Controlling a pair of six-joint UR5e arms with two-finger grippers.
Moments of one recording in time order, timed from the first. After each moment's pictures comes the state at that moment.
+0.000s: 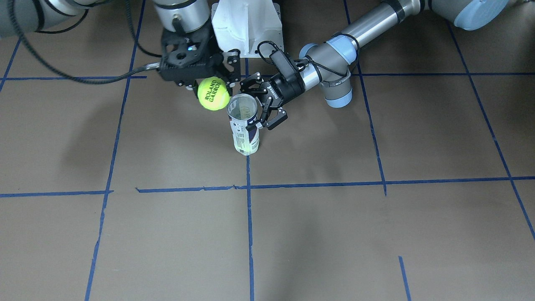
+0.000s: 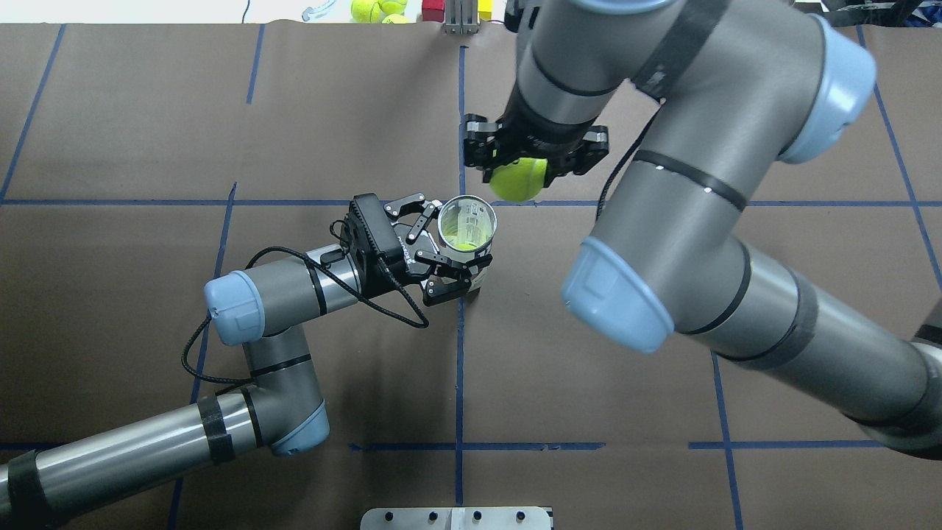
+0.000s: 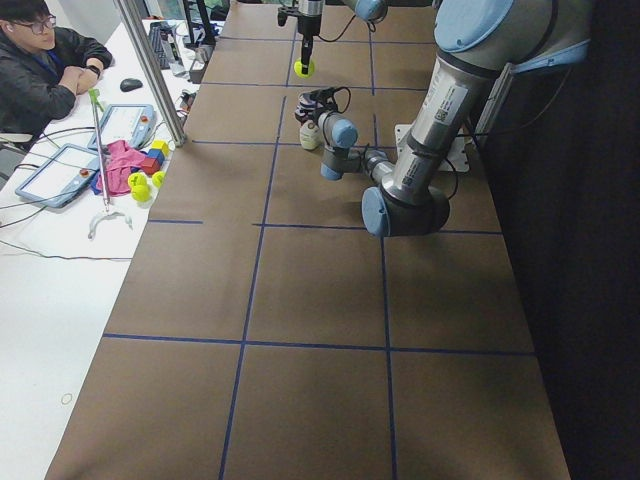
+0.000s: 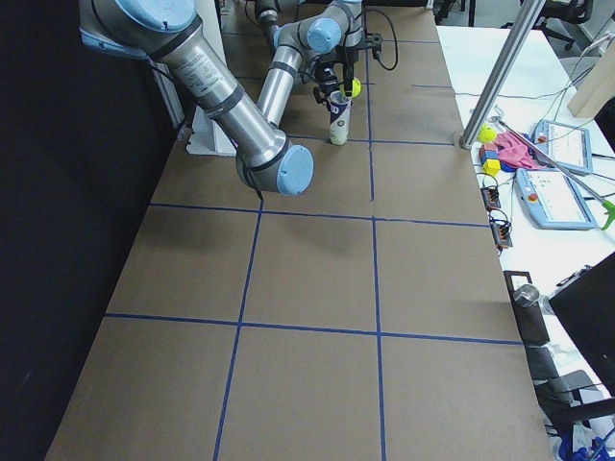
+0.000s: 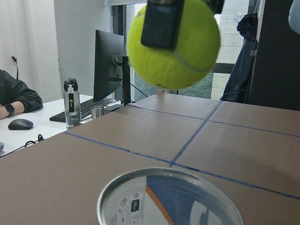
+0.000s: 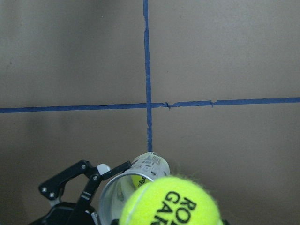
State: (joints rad) left arm -0.43 -2.21 -1.27 -3.25 -1.50 -0.35; right arm 0.68 -0.68 1.89 -1.96 1.97 1.16
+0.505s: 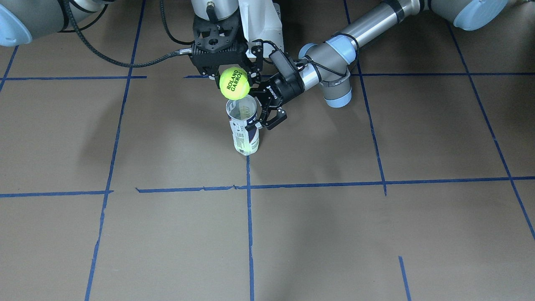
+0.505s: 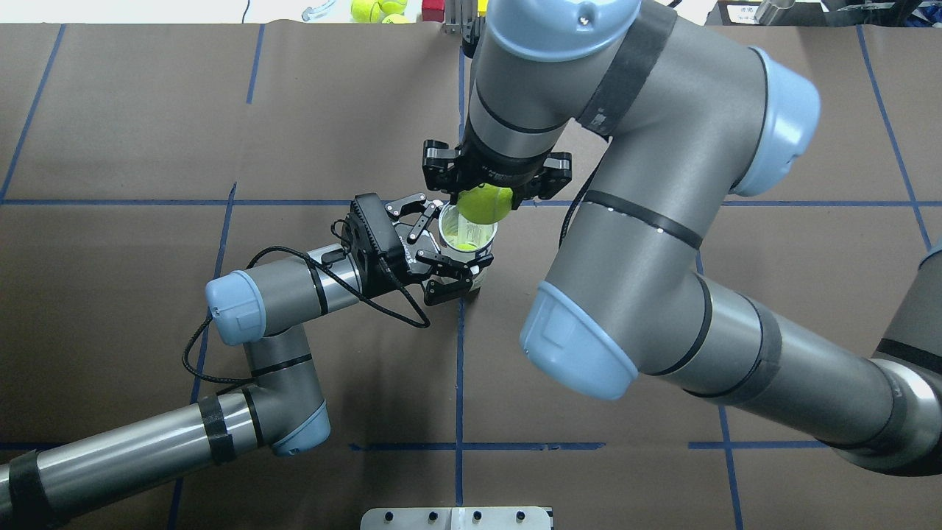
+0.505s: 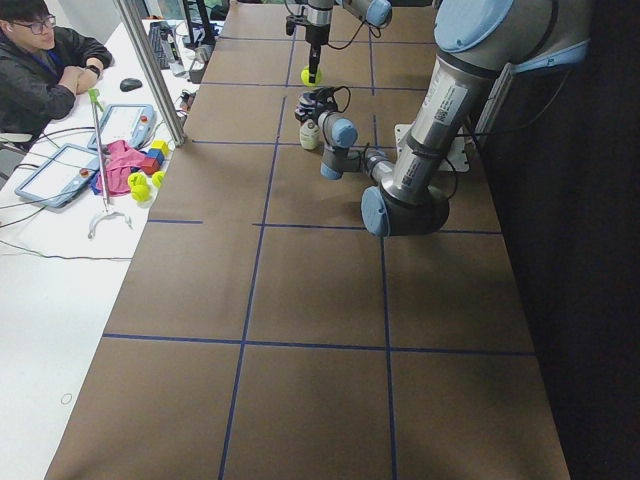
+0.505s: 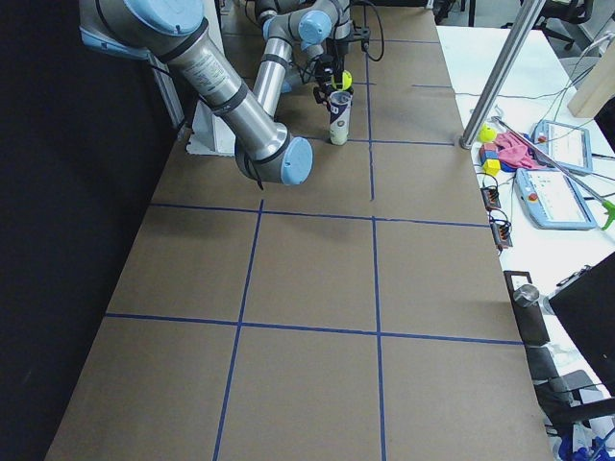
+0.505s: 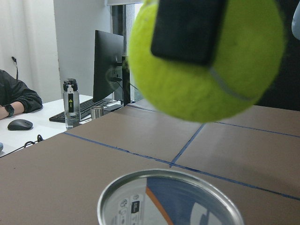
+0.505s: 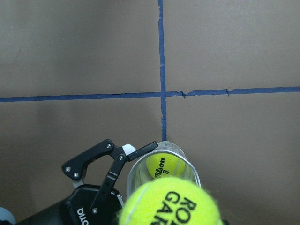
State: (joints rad) left arm -0.43 -2.21 -1.27 -3.24 -1.50 -0.35; right arm 0.62 -0.65 1.87 -1.96 1.91 1.19
